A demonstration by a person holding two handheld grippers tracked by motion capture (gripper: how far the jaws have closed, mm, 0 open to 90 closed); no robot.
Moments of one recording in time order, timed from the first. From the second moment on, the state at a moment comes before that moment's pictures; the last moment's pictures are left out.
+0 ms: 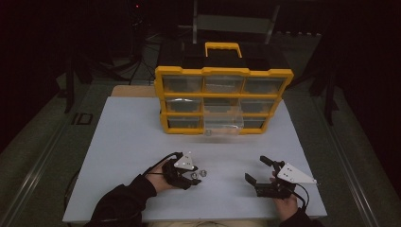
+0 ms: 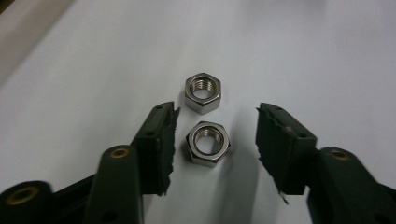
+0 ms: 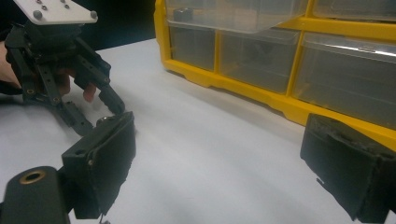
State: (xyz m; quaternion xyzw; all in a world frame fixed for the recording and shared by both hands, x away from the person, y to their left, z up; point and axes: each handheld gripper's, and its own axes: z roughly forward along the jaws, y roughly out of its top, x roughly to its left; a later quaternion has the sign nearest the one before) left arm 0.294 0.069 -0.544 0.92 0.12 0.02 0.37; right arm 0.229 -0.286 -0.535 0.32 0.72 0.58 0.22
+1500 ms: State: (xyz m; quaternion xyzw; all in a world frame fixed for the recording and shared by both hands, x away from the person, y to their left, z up) left arm 0.313 0.095 -0.459 0.89 0.13 0.06 0.42; right arm 0.230 -0.286 -0.536 0.32 0.72 0.57 0.22
